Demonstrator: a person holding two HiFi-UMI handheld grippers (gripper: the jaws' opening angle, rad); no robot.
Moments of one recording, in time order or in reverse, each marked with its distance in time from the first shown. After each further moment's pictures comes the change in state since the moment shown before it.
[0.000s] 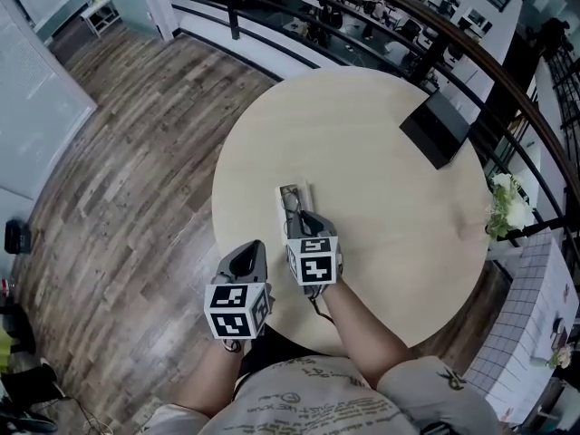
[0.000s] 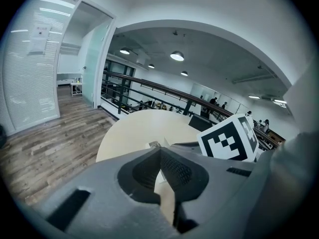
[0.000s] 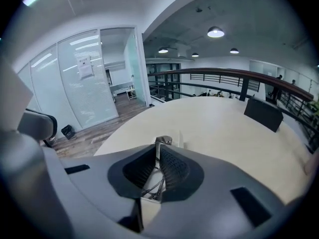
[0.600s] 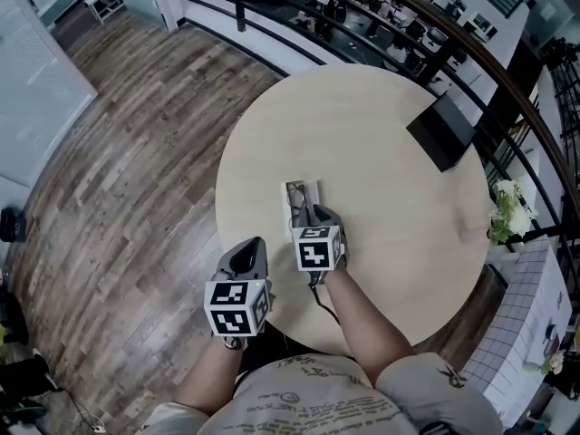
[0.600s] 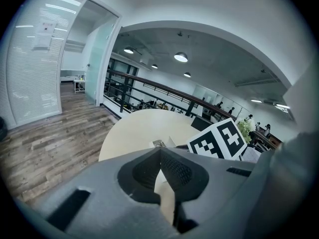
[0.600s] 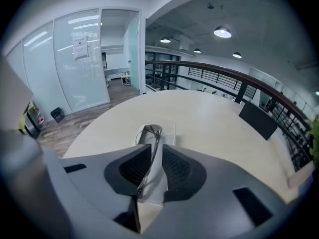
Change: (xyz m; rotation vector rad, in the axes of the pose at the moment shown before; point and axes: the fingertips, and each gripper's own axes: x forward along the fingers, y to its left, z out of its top) left arm -0.002 0.016 -0.007 -0.041 -0.002 0.008; right arm 0.025 -0.020 -0.018 -0.123 0.126 -0.124
